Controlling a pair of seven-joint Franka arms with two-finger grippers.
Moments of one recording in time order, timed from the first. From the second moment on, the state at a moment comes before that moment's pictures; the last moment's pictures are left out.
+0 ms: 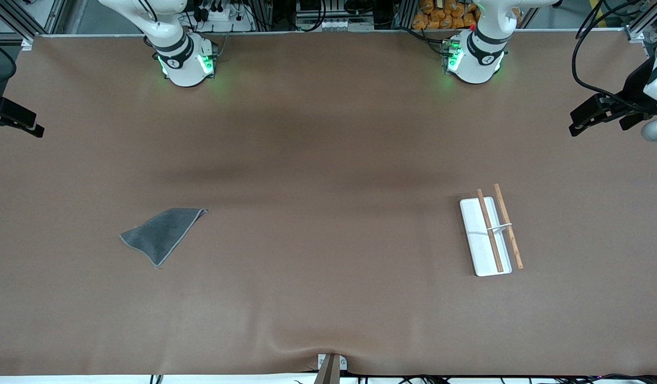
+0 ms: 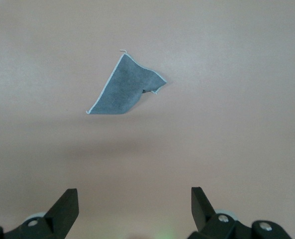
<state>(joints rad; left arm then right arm) -0.02 -0.02 -0.07 -1.52 0.03 1.50 -0.19 -0.13 -0.01 0.00 -1.53 0.01 1.47 -0.09</state>
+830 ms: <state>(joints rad) -0.02 -0.02 -0.07 -1.52 0.03 1.50 -0.19 -0.11 0.04 0.00 -1.54 0.01 1.50 -0.09</state>
